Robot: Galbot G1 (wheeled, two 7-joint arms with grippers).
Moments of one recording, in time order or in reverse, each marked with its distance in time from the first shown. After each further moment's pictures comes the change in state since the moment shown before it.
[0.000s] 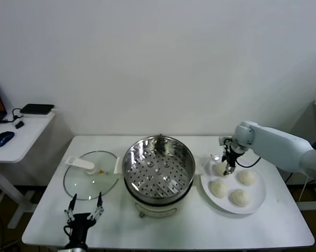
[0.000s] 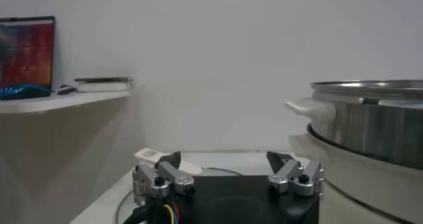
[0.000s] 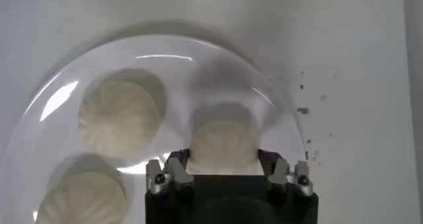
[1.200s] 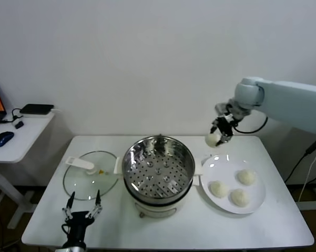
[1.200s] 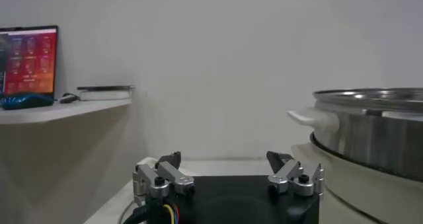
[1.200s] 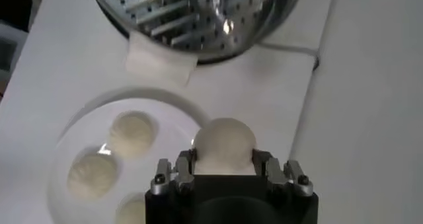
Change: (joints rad) left arm -0.002 0.007 -0.005 -0.017 -0.003 -0.004 -0.002; right arm 0.637 0.009 -0.268 0.480 0.118 0.264 -0.059
